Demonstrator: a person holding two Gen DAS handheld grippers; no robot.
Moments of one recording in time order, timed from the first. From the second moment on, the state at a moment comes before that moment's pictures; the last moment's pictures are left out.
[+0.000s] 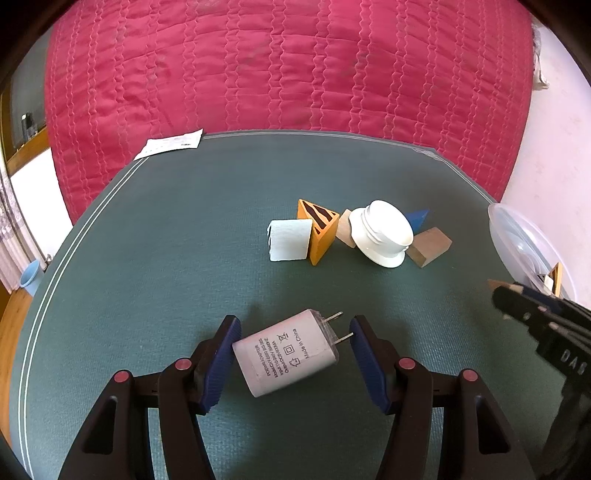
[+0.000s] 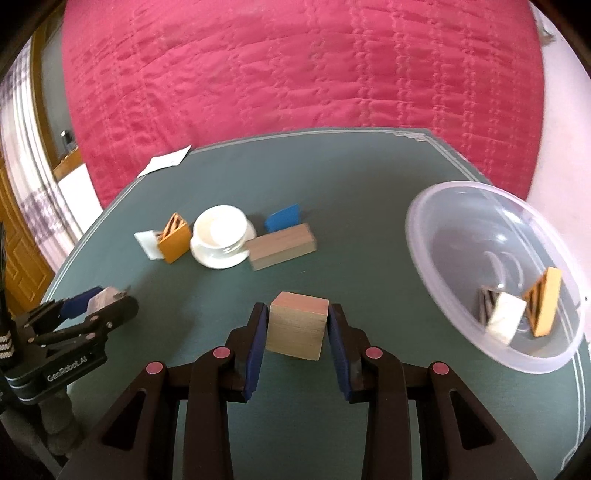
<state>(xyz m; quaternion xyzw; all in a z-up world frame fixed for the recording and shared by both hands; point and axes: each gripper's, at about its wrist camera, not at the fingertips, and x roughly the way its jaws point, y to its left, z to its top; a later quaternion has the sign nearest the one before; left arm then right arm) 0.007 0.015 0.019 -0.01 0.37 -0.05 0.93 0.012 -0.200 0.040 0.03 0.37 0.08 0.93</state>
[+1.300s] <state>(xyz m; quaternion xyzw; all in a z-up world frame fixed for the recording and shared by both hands) 0.005 0.000 0.024 0.01 0.37 -0.04 0.93 -0.010 -0.353 0.050 0.09 0.31 -0.11 0.94</state>
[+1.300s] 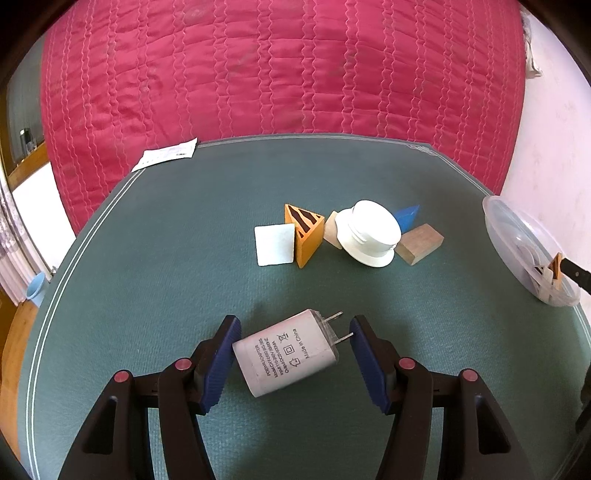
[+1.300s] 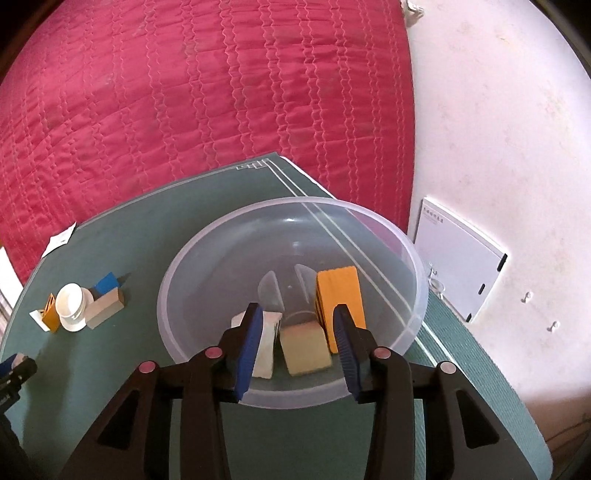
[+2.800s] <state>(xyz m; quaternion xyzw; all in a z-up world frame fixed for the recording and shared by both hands) 0.042 -0.175 0.067 0.06 0.33 -0.20 0.92 -0.047 -0.362 0.053 0.15 0.24 -0.15 0.95</state>
